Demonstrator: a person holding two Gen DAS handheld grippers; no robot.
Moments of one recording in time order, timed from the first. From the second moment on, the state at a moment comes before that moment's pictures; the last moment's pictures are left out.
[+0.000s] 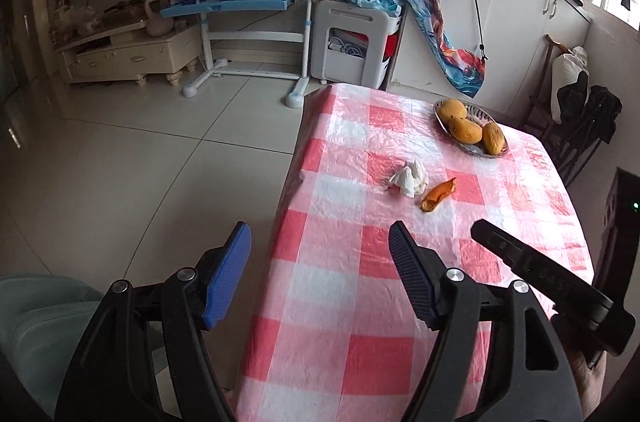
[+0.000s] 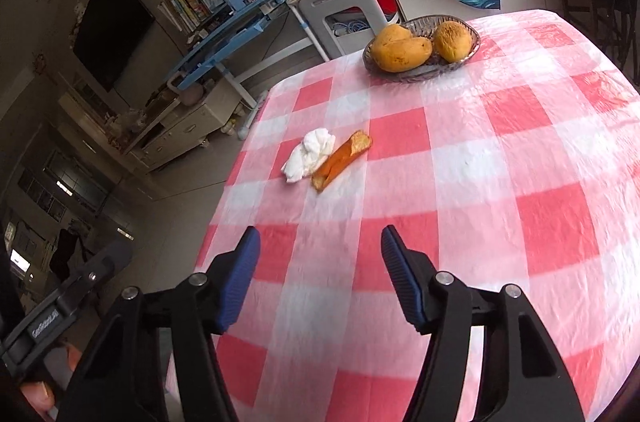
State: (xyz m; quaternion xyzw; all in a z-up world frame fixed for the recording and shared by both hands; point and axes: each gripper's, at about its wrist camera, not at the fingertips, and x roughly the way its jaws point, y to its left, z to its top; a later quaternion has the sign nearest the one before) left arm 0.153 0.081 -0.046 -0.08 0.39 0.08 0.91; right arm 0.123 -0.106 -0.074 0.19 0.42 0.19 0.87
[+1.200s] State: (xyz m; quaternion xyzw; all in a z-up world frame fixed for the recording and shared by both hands) left arm 0.313 -0.002 -0.130 0.02 0.47 0.01 0.88; right arm 0.174 -0.144 -0.092 0.02 0.46 0.20 0.87
